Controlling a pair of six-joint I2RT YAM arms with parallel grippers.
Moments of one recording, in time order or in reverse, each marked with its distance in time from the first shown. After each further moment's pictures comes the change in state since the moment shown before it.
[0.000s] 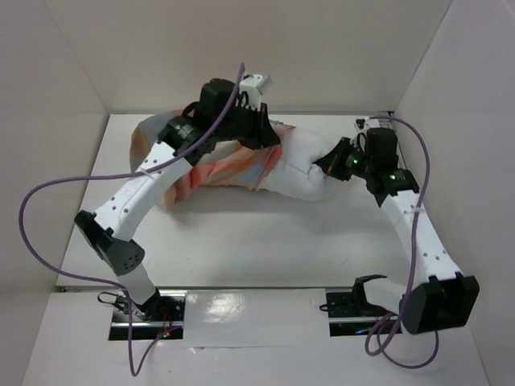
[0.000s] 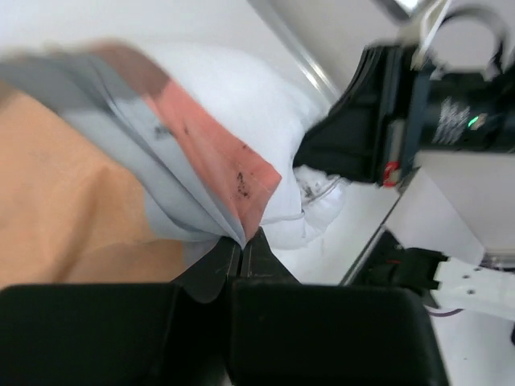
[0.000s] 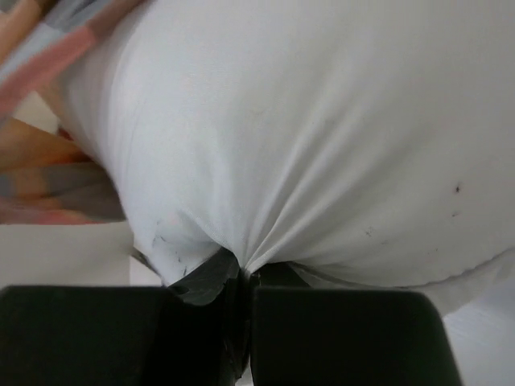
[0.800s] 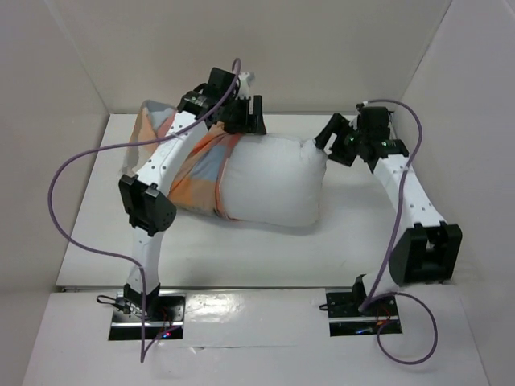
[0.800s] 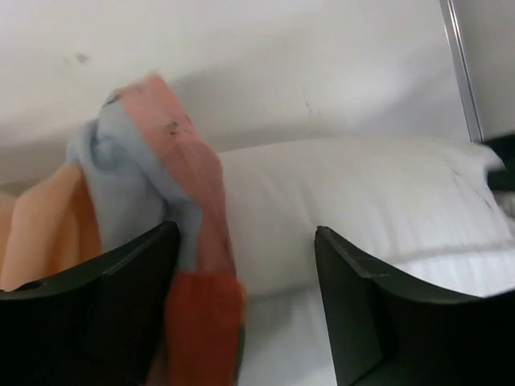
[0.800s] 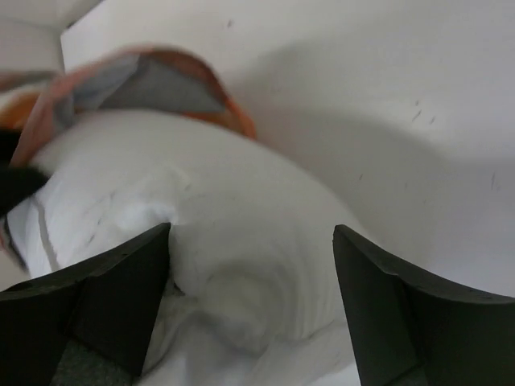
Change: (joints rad) left arm 0.208 0.458 0.481 -0.375 -0.018 0.019; right arm -0.042 0.189 0.154 -0.116 0.105 -0.063
